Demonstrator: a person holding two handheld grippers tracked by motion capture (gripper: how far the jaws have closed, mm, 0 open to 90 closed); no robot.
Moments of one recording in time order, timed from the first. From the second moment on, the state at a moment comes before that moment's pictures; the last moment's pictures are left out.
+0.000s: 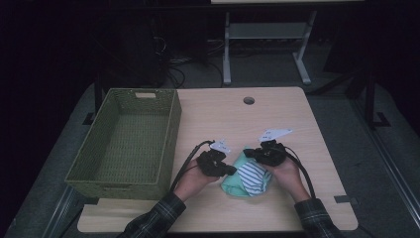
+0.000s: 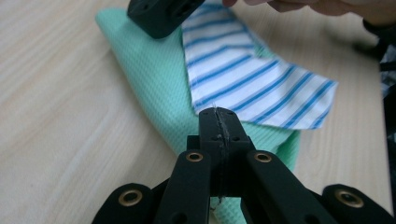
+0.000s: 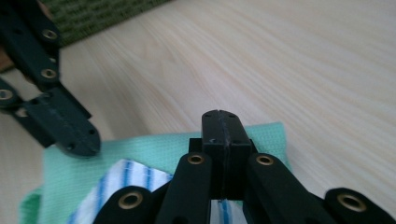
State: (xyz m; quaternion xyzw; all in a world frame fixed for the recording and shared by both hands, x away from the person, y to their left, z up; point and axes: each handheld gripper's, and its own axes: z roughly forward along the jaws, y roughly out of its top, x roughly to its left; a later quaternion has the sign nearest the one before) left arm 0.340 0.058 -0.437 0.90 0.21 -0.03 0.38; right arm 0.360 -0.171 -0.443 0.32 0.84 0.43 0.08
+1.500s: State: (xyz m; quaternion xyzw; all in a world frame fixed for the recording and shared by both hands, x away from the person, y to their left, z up) left arm 0.307 0.069 -0.457 0.92 0.20 -0.03 0.32; right arm 0.378 -0.197 -0.469 0.36 0.85 0.37 0.10
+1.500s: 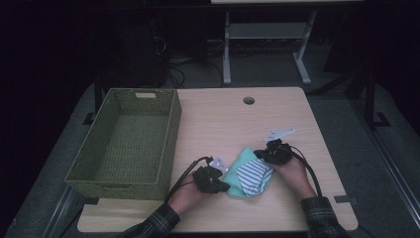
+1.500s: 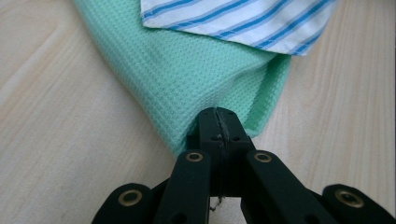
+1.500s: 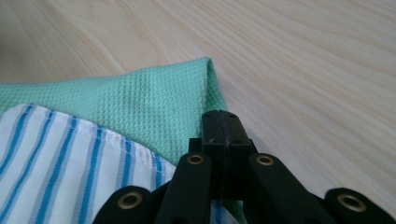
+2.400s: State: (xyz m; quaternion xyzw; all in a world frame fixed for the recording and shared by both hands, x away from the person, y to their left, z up) left arm 0.318 0.087 -0.450 0.92 0.23 0.02 0.32; right arm 0.337 -0.256 -0.465 0.40 0.84 0.33 0.11
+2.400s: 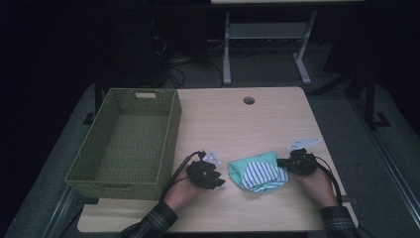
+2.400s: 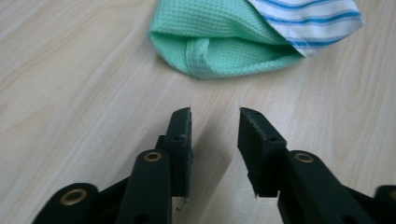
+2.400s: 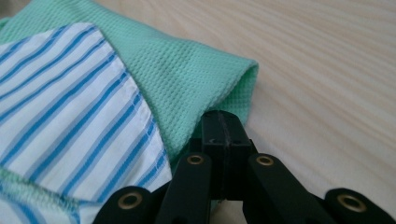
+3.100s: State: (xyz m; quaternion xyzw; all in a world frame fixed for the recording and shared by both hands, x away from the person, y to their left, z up) left arm 0.318 0.091 -0.453 0.92 0.23 0.03 0.31; right arm 0.334 -0.271 -0.437 0.40 0.83 0.37 0.14
